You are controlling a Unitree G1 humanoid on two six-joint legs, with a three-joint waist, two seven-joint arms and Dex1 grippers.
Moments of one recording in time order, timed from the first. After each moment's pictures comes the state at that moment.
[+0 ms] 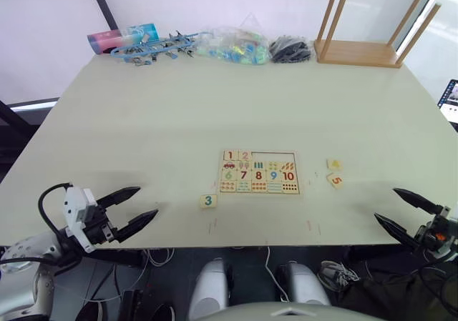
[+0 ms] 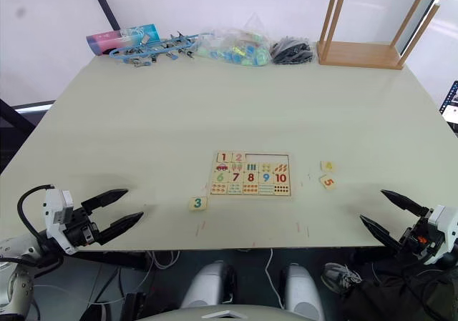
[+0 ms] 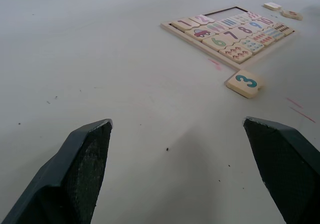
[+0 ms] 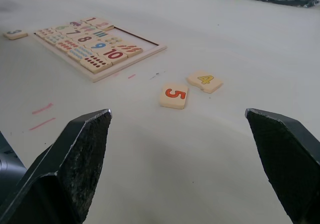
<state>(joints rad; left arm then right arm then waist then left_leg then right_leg) 0.25 0.69 0.46 0.06 -0.53 0.07 -1.25 0.29 -0.59 -0.45 0.13 0.61 -0.21 1.25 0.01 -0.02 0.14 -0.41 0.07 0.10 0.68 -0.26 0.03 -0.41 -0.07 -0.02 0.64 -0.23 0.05</state>
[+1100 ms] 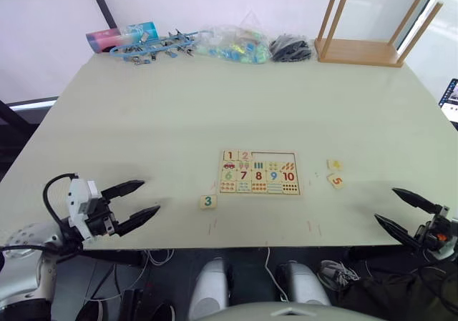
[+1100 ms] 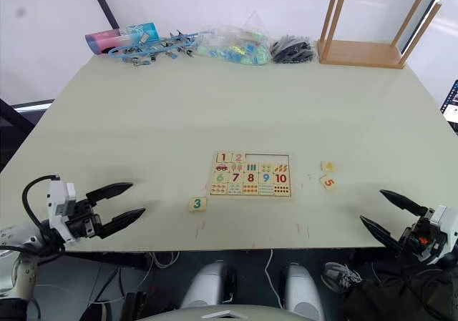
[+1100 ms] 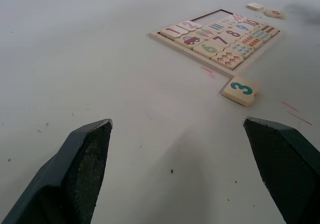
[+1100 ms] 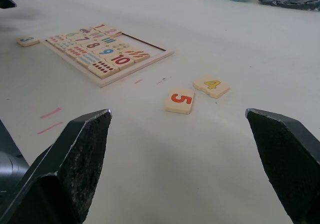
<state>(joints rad) 0.14 0.74 0.41 0.14 -0.53 0.03 -1.34 0.27 -0.59 -0.45 0.17 0.64 -0.22 1.33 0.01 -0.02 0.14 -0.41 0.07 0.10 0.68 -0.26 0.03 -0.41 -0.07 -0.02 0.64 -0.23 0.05</state>
